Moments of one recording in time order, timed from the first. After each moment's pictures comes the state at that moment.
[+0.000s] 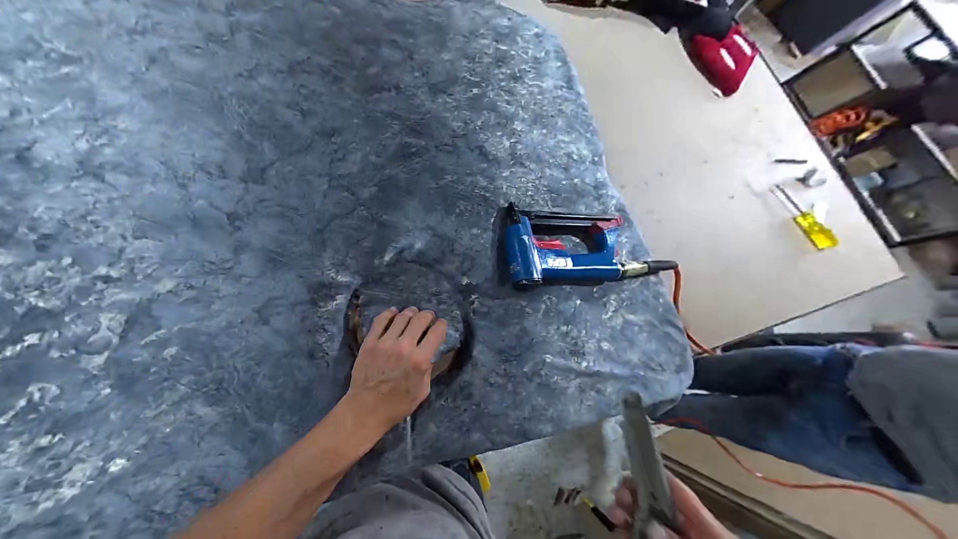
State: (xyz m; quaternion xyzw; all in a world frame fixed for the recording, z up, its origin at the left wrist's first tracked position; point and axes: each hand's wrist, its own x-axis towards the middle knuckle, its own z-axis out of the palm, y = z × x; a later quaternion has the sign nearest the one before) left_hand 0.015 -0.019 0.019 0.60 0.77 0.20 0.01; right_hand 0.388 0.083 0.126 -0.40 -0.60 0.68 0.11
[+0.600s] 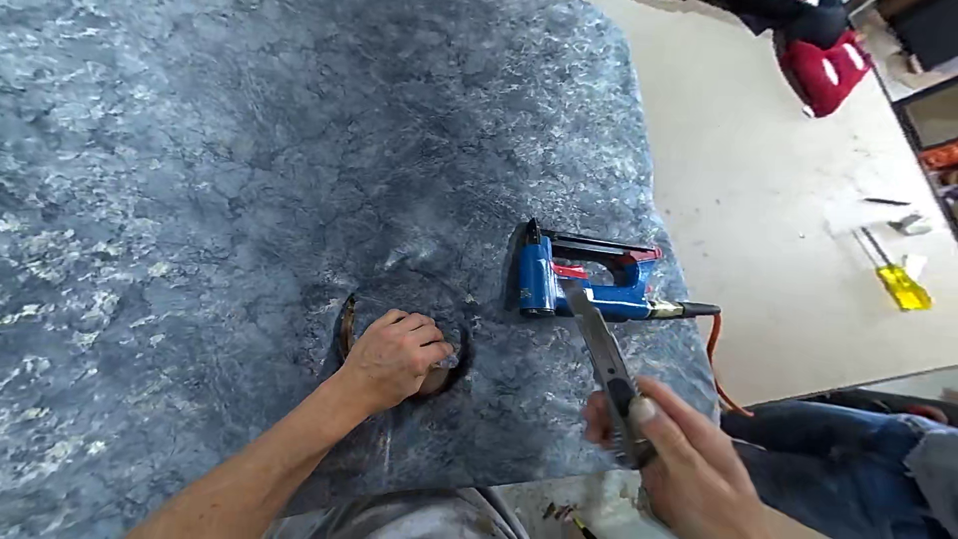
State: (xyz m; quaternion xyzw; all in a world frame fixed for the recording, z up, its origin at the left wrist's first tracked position) left_hand -0.010 0.005 0.010 0.67 0.69 0.25 0.05; right_hand 0.257 0.192 0.129 -0.31 -0.72 0.62 0.11
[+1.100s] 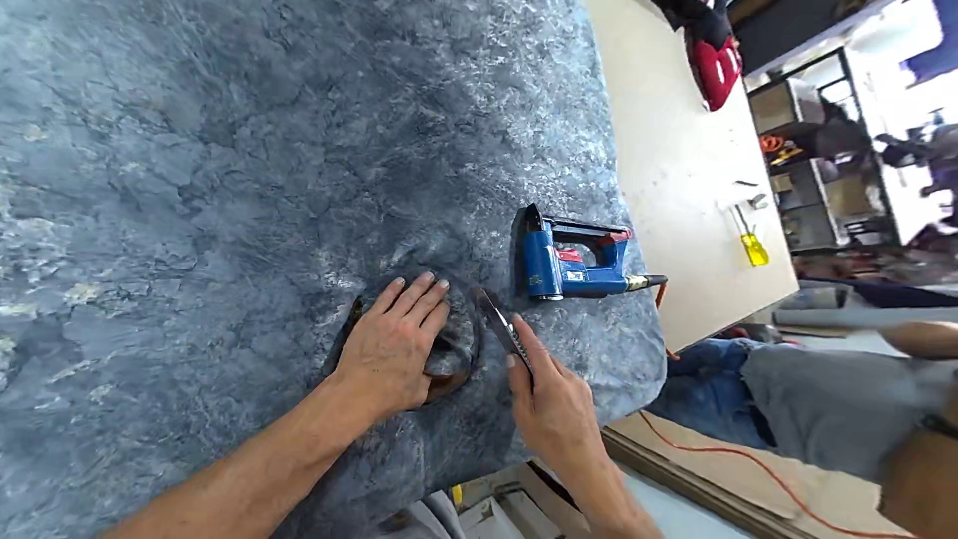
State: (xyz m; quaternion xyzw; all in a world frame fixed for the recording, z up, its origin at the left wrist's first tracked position) left_hand -0.040 -0.002 0.017 0.64 0.74 0.16 0.16; right_hand 0.162 0.107 0.081 -0.35 -0.93 0.08 0.03
